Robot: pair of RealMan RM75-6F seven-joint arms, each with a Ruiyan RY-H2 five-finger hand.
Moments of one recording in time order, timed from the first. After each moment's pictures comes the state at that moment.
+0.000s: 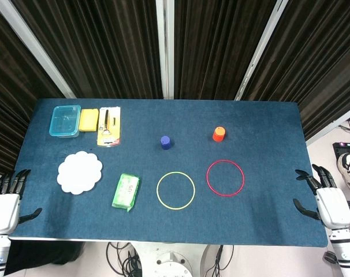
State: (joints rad) left arm -0.05 -1.20 -0.04 -1.55 1.47 1.51 0.08; right arm 0.12 -1.10 0.00 -1.59 -1.56 1.48 0.18
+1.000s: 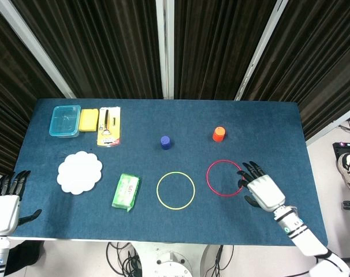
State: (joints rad) left arm -0.04 -1.19 -0.03 -1.57 1.48 1.52 0.10; right arm 0.39 -1.36 0.01 -1.39 -1.70 1.15 -0.08
